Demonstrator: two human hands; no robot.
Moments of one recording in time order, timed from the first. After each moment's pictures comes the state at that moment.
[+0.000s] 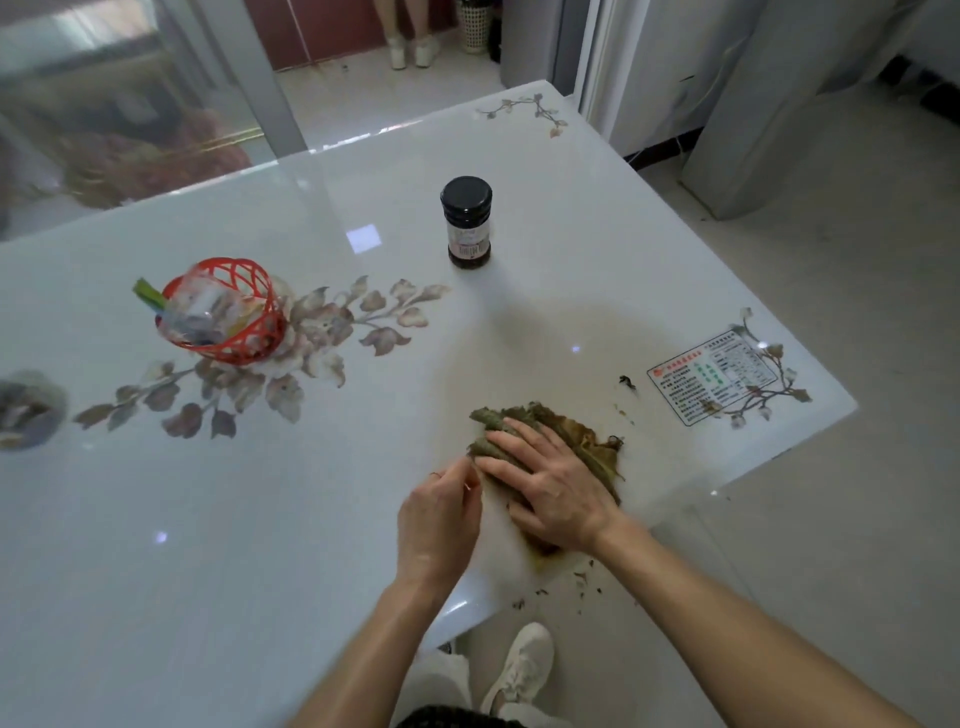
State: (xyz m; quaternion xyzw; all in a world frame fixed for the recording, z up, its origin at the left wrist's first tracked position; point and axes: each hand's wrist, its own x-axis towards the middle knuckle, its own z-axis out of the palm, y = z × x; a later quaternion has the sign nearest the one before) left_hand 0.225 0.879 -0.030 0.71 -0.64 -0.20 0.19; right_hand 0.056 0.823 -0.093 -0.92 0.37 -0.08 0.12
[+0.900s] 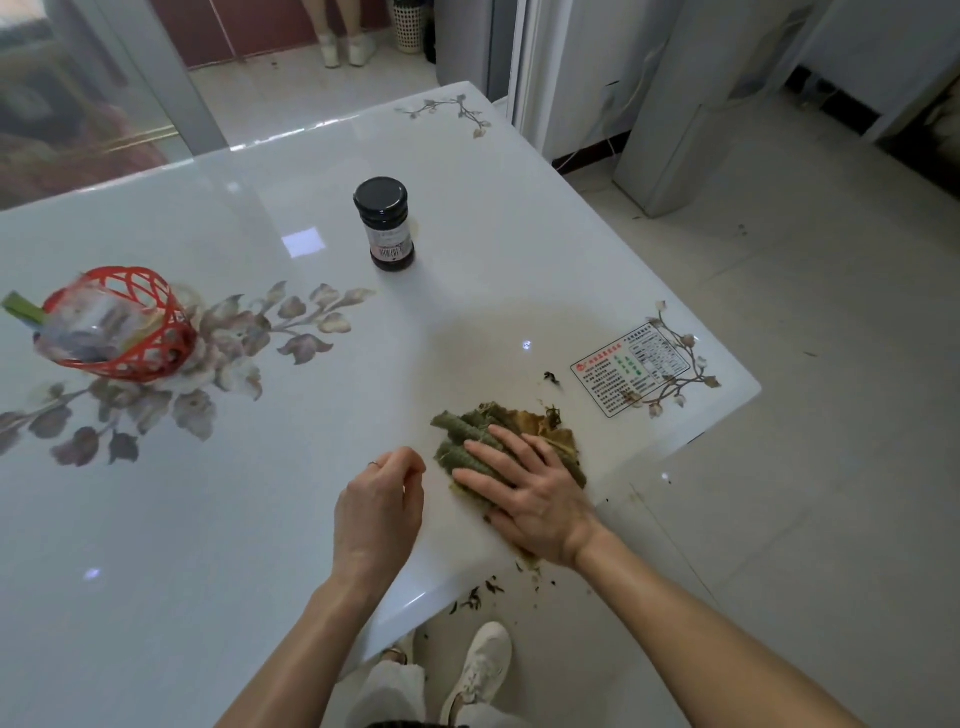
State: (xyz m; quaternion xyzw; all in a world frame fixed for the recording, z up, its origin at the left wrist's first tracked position) left_hand 0.206 0.864 -0.025 0.68 -0.67 -0.17 0.23; right_hand -0.007 0.841 -0.100 -0.91 0.40 -0.09 0.03
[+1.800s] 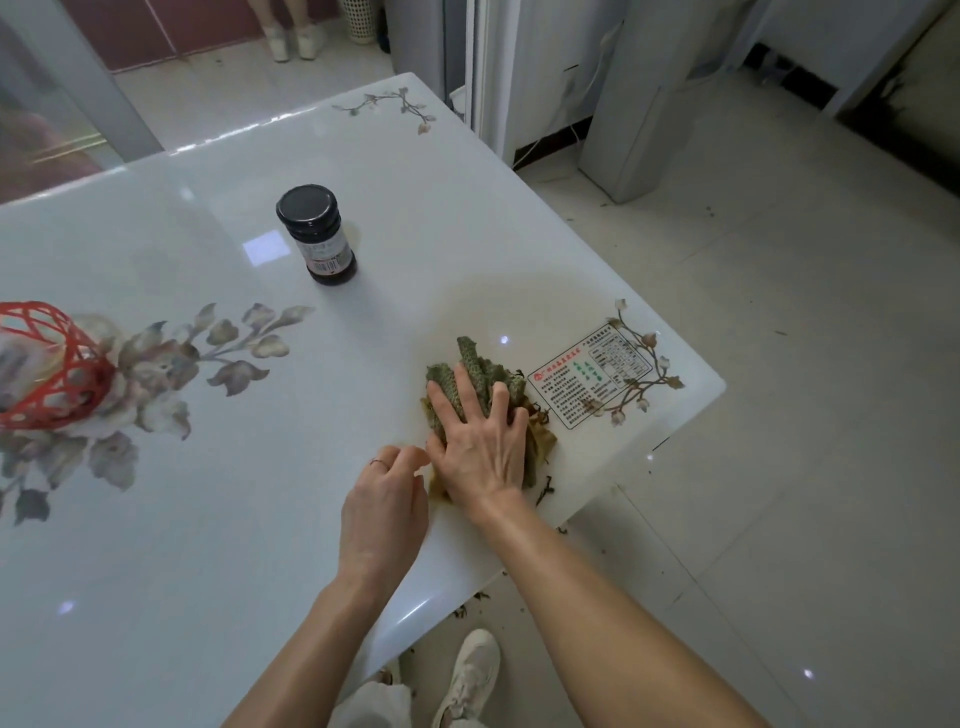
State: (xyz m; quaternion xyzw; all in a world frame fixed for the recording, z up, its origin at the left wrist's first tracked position) left_hand 0.154 0.827 -0.036 0.66 -0.70 -0.20 0.19; right_hand 0.040 0.777 -0.094 -0.72 0.69 -0.03 -0.03
